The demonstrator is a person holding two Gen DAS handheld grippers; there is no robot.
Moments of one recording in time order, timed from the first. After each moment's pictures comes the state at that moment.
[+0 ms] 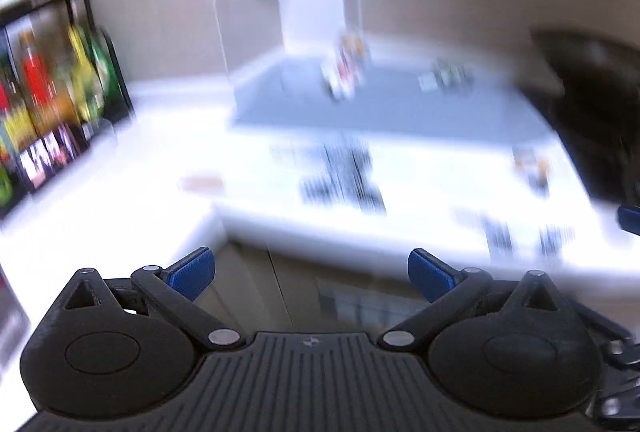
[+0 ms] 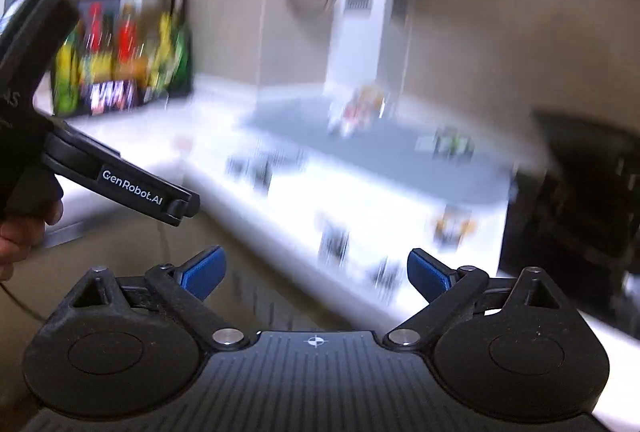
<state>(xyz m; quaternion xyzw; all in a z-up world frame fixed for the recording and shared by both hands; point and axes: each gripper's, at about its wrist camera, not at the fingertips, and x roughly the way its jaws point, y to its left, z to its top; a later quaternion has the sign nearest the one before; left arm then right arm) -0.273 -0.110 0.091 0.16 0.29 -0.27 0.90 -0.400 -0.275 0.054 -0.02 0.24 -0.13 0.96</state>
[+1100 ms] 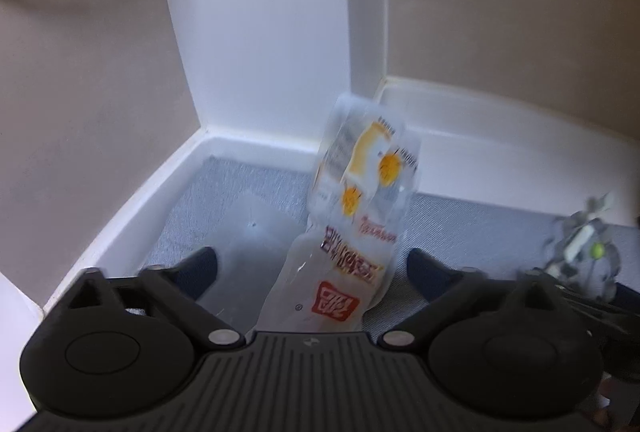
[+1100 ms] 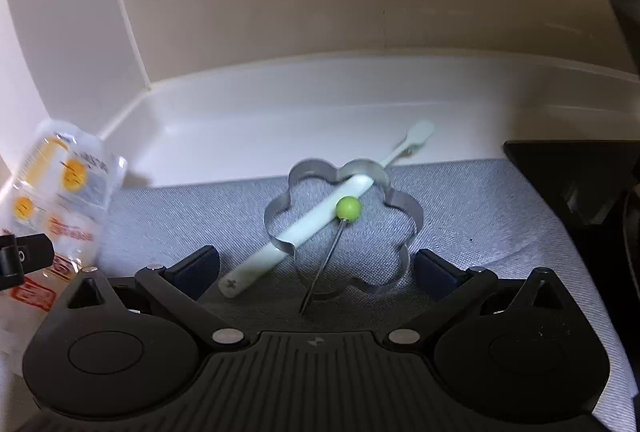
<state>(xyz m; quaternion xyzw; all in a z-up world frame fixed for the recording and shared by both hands) 0.062 -0.421 0.059 0.17 0.35 -0.26 0.88 -0.023 -0.587 -0.022 0.20 0.31 -0.40 0.84</state>
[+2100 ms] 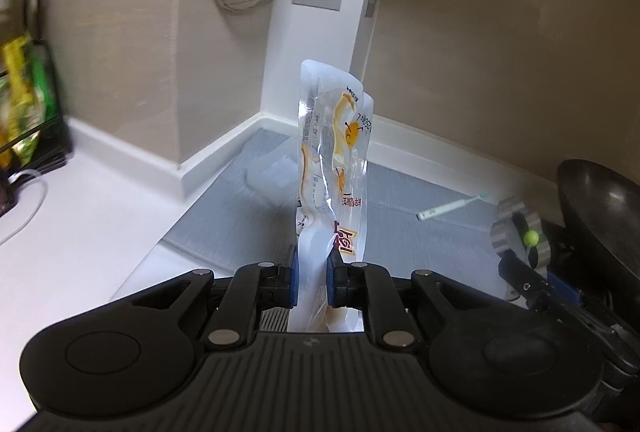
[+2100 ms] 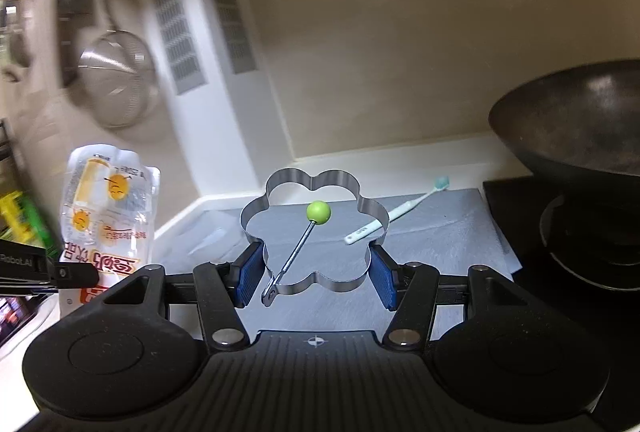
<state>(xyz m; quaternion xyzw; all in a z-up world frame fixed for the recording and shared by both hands) -0.125 -0.201 0.147 0.04 0.33 -0.31 0.89 -0.229 -0.423 0.070 0.17 0.15 -0.27 0.94</state>
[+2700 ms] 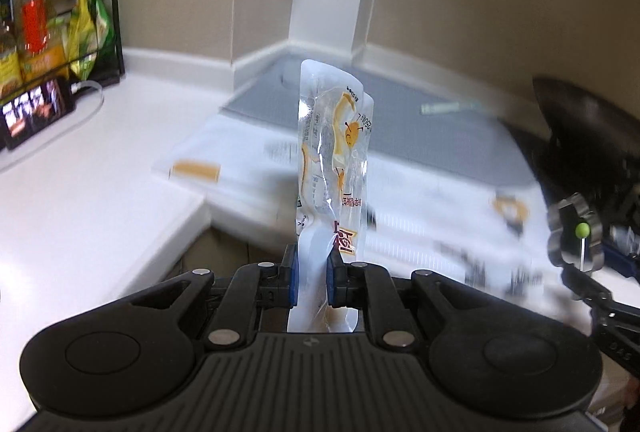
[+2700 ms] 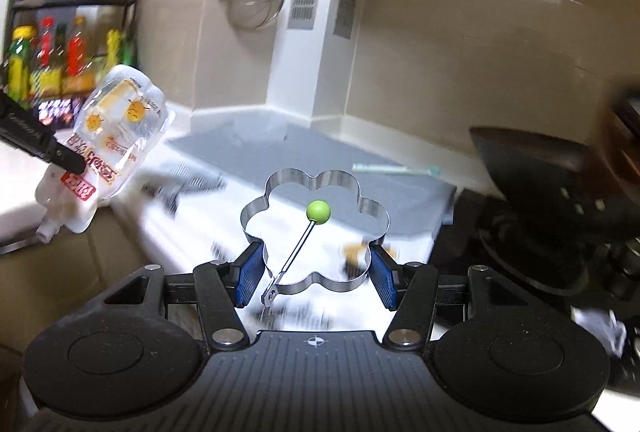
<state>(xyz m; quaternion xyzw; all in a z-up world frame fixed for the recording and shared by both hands) -0.263 -0.088 0.095 0.08 0.36 -0.30 0.88 -0.406 -0.343 0.047 -0.04 0.24 -0.18 0.95</state>
